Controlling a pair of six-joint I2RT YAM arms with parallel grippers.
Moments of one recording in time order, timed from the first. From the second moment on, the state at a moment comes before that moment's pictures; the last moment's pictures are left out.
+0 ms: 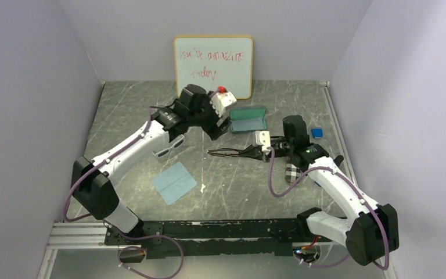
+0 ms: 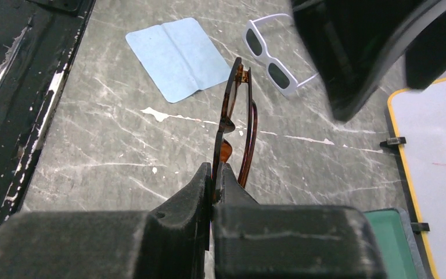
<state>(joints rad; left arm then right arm) -0.71 1.56 1.41 -0.43 0.26 0.29 0.37 1.09 0.78 -0.25 -1.08 -0.85</state>
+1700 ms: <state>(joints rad) -0.87 1.33 1.30 -0.47 0.13 0.78 0.09 1.52 1.05 0.12 -1.45 0.57</state>
